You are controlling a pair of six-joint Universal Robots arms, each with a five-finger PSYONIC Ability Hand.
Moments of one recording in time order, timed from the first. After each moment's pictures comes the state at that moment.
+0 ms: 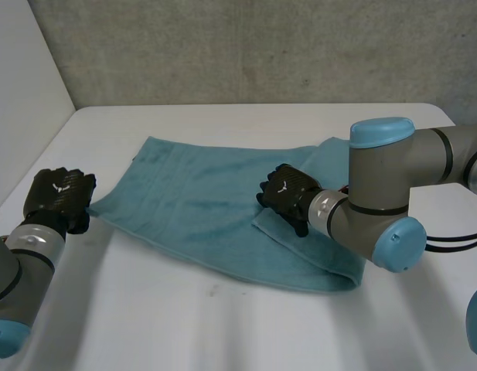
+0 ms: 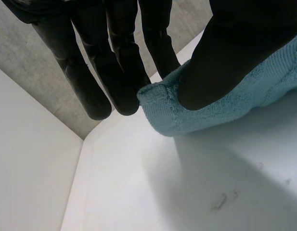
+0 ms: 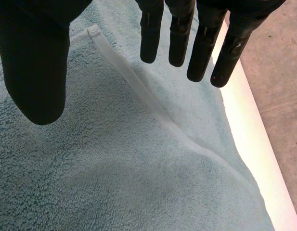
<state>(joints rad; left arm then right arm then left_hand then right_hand) 4.59 -1.79 -2.00 3.65 -1.51 3.61 2.09 -0.76 1.00 0.23 1.27 2.21 1.12 1.20 1.20 1.20 0.97 0.36 0.42 0.41 0.40 0.23</state>
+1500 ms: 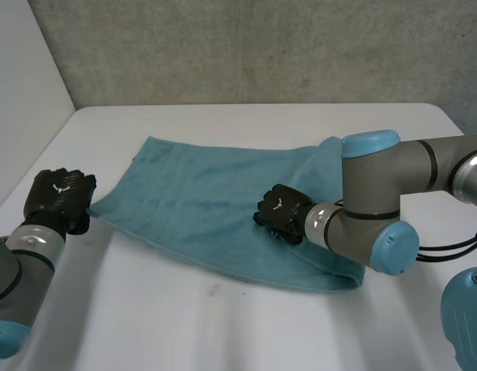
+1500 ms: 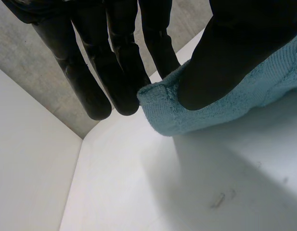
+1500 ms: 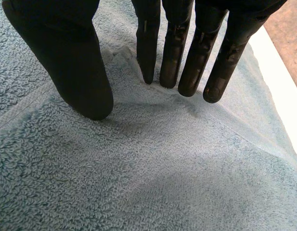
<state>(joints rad) 4.59 -1.79 -2.00 3.65 -1.51 3.61 2.08 -0.67 0.95 0.31 1.21 2.24 1.12 1.20 1.20 1.20 0.97 0.62 0.67 0.60 0.60 0.47</state>
